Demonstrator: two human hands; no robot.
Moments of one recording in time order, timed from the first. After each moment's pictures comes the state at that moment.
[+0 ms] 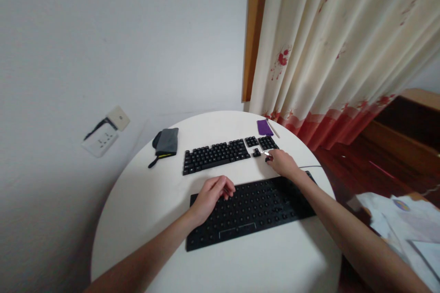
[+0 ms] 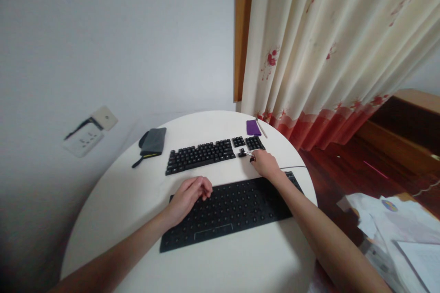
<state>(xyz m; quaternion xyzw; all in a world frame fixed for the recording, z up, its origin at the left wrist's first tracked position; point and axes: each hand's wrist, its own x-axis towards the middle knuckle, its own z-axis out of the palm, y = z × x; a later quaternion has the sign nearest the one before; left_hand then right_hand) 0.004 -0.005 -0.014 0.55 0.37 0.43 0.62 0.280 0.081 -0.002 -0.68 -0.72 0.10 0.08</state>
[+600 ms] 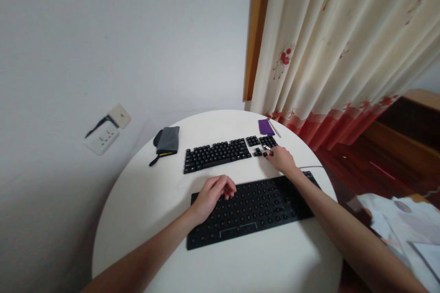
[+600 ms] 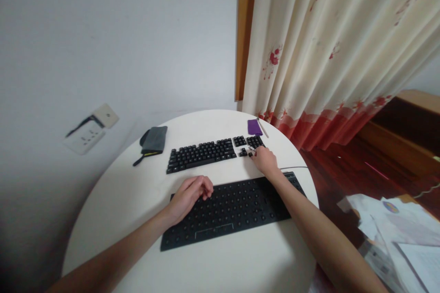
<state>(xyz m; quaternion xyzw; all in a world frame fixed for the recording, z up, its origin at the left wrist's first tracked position) 0.004 -0.005 -0.009 0.54 0.36 0.43 0.63 0.277 0.100 -0.020 -0.75 -0.65 0.09 0.08</state>
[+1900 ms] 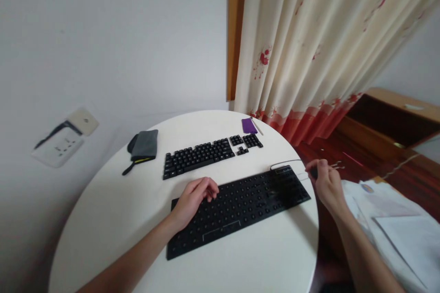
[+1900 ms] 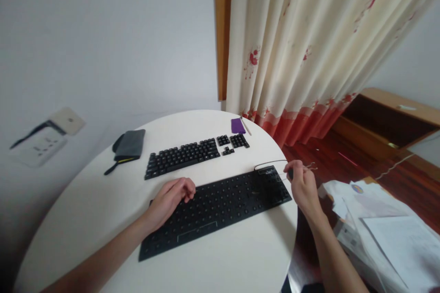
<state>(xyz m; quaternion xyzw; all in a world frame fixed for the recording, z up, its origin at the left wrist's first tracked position) 0.004 -0.003 -0.008 0.56 0.37 0.41 0.62 0.370 -0.046 0.017 -0.67 -0.48 0.19 0.53</state>
